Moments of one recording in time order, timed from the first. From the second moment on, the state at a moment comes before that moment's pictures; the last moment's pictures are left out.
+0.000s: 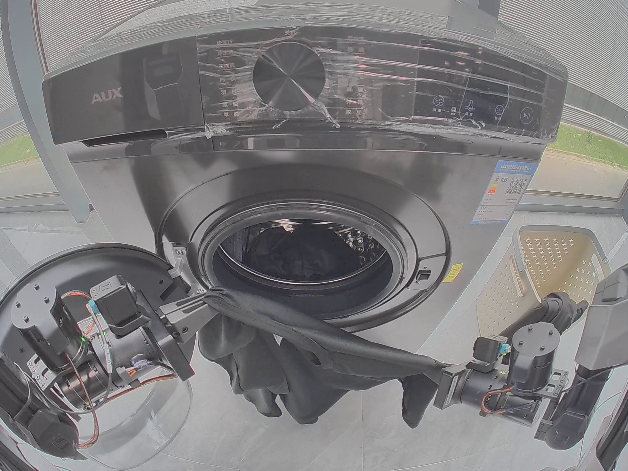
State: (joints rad) left arm -0.45 1.63 -0.13 -1.55 -0.34 -0.18; right arm 0.63 2.00 -0.08 -1.54 -0.01 0.45
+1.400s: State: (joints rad) left arm -0.46 1.63 -0.14 -1.55 -0.35 -0.17; right arm 0.60 1.92 -0.17 -1.55 -0.09 0.36
